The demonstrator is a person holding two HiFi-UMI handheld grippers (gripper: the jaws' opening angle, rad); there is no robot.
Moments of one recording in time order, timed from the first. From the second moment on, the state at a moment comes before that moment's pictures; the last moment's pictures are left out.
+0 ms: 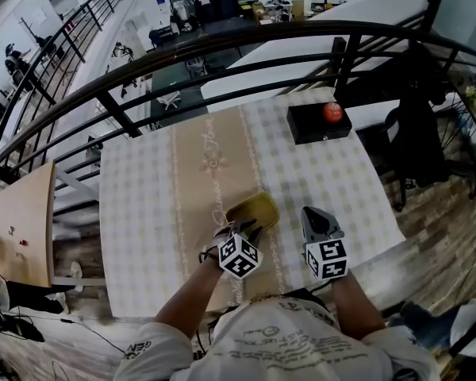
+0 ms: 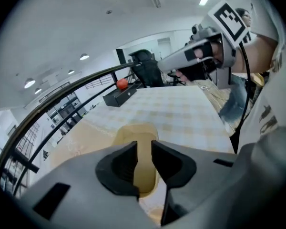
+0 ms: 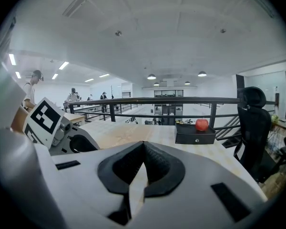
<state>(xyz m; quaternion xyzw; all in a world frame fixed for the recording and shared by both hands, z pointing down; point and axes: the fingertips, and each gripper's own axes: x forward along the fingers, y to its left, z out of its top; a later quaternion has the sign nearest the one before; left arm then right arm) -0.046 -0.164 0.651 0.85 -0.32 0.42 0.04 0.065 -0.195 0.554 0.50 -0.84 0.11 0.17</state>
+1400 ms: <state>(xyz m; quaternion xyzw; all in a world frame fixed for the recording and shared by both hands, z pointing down) -0.206 -0.158 0.434 0.72 -0.68 0.08 0.06 -0.062 -0.215 0.439 0.40 -0.91 0.07 0.04</state>
